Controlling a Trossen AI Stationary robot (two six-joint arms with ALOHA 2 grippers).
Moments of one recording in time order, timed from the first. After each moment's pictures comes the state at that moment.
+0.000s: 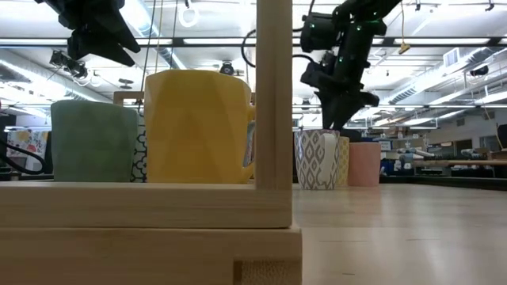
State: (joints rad) left arm -0.31 0.83 0.79 -0.73 -0.58 -0.85; right arm -0.34 1.55 1.18 -0.83 0.14 0.63
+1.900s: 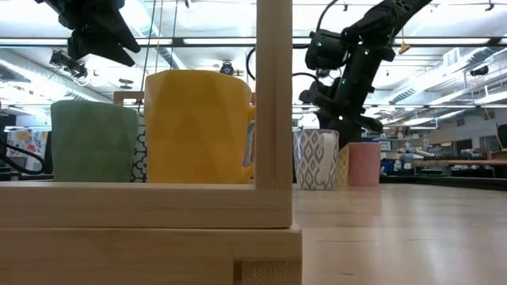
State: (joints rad) left arm -0.31 0.83 0.79 -0.73 -0.58 -0.84; right arm -0.33 1.55 0.97 -0.52 0.10 0.74
